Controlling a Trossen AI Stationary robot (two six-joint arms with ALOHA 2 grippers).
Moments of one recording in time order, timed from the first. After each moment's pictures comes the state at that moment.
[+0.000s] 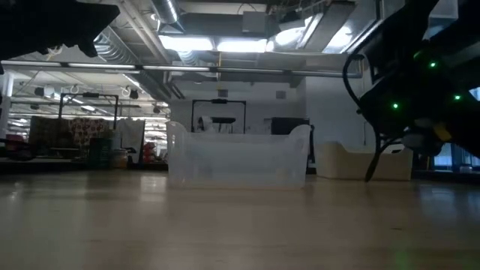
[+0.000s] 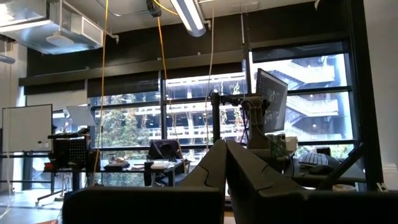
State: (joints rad) left arm 0.02 0.02 0.01 0.46 -0.19 0.14; right arm 0.00 1.67 0.74 -1.37 0.07 0.17
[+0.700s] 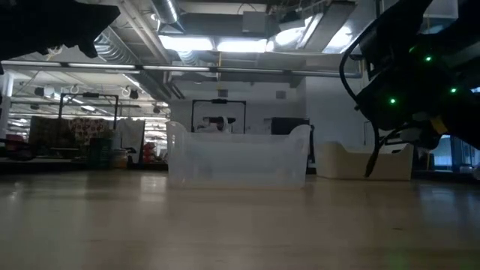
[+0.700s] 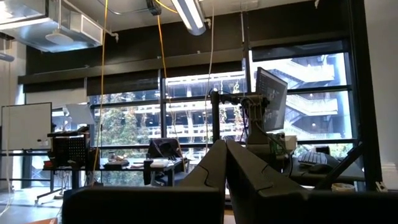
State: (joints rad) left arm 0.02 0.02 0.01 0.45 -0.19 0.14; right arm 0.00 1.67 0.79 -1.45 0.07 0.18
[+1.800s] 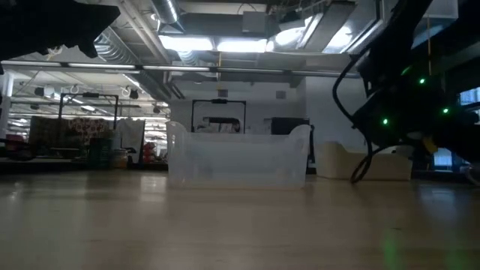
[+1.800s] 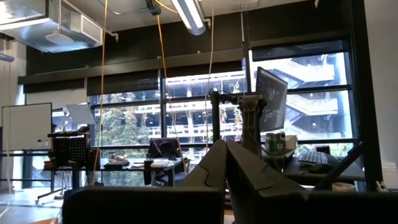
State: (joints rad) left arm 0.02 0.02 0.01 0.45 -0.19 0.14; right arm -0.11 1.75 0.74 -1.34 0.15 0.19
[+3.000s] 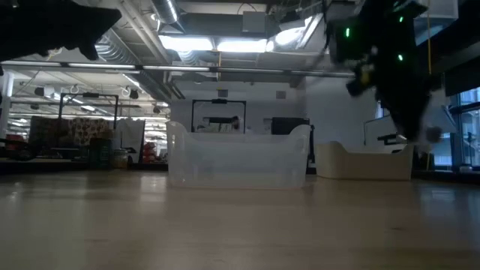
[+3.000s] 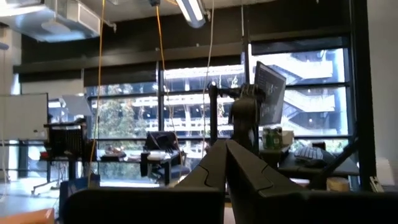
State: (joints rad) left arm 0.02 0.02 0.01 0.42 -0.19 0.10; right arm -0.12 1.41 0.98 -1.21 0.15 0.28
